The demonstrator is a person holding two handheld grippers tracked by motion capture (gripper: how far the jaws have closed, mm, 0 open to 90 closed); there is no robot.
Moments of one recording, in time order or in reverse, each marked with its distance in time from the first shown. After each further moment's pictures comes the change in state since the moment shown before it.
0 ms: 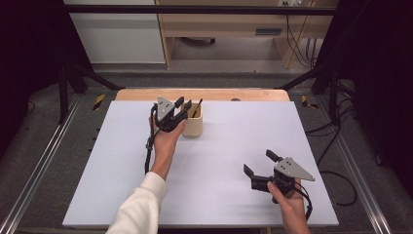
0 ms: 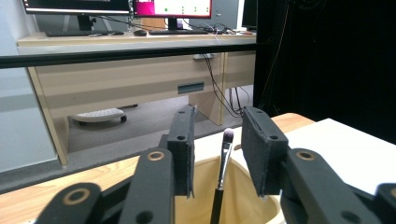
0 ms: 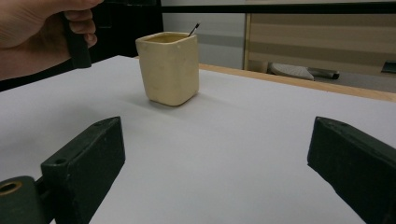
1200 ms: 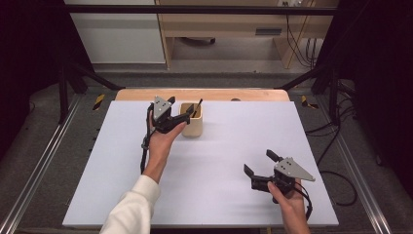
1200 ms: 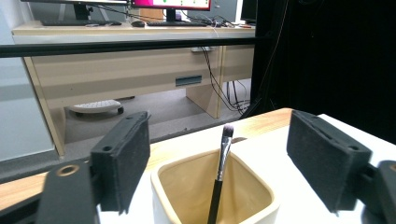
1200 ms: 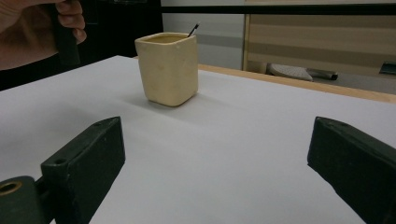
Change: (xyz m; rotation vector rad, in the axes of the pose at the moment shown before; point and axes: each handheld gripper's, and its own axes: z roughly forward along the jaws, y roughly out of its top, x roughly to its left) left arm 0.004 0.007 -0.010 0.039 -0.012 -0.018; right arm 0.000 0.000 -0.001 0.001 -0.004 -0.004
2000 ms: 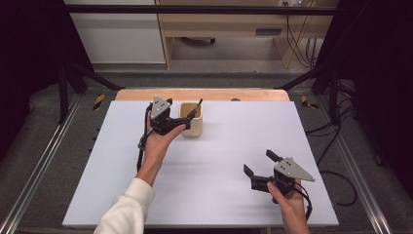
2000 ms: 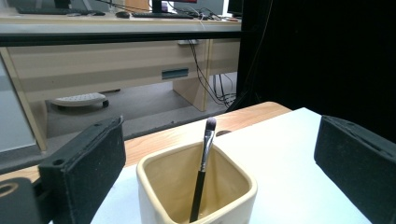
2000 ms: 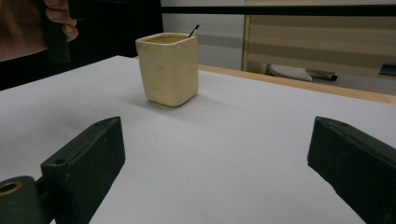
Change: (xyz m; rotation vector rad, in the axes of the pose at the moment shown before) left arm -0.002 0.005 -0.008 0.028 -0.070 -0.023; right arm 0.001 0.000 0.000 -0.001 0.000 -0.001
